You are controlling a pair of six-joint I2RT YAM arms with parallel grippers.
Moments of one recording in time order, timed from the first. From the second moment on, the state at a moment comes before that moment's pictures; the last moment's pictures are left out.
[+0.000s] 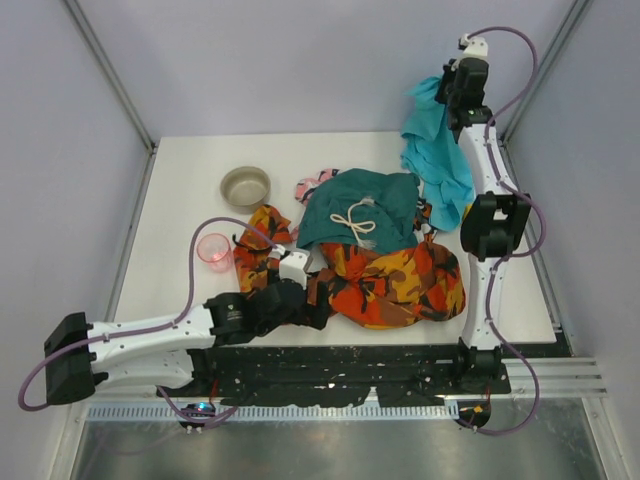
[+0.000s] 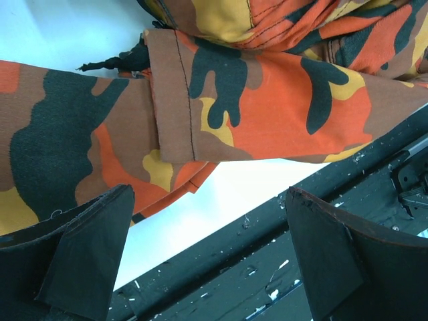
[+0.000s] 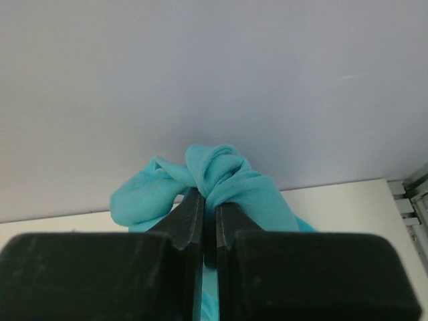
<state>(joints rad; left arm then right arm) -1.20 1.04 0.65 -0.30 -0.40 -0.71 0.01 2.31 2.35 -0.17 0.07 0.12</state>
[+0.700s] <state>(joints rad) -1.19 0.97 0.65 -0.34 -0.43 -0.71 -0.03 1.89 1.61 -0.06 0.30 0.25</state>
